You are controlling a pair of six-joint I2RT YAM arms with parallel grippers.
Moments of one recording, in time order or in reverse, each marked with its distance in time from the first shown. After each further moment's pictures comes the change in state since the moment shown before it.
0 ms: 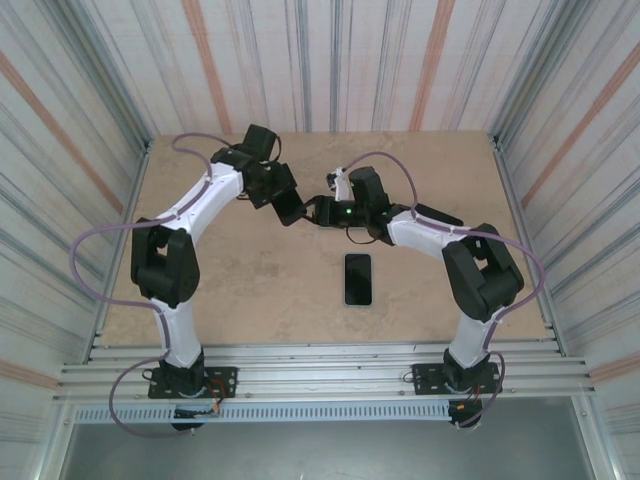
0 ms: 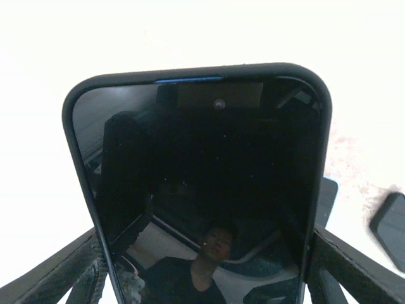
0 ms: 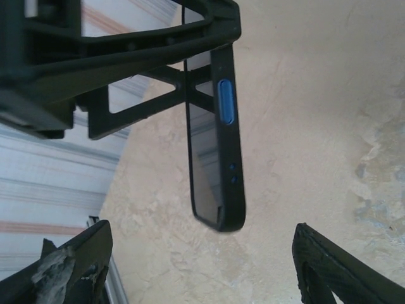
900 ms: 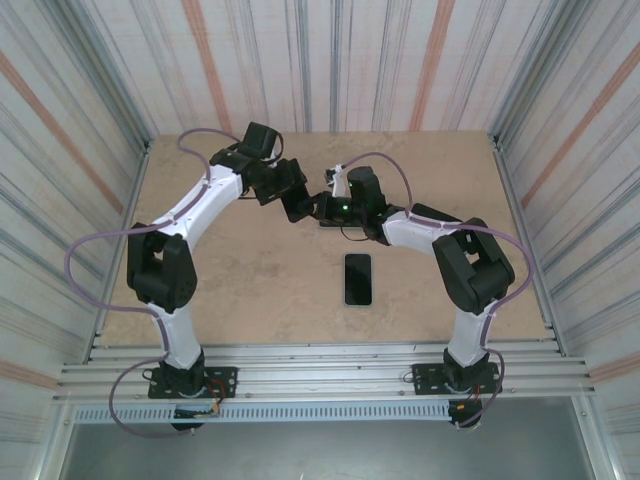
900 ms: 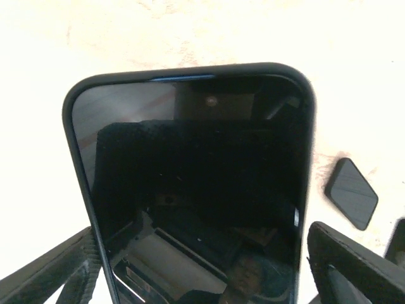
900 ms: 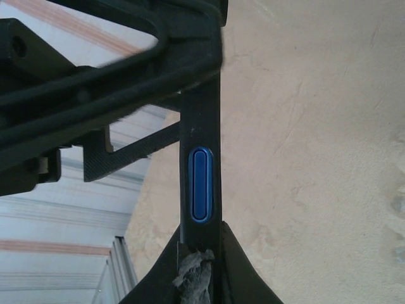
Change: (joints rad) left arm -0.015 -0.042 -0.019 0.082 0.106 0.055; right arm -0.002 0.060 0.008 0.169 -0.018 0.129
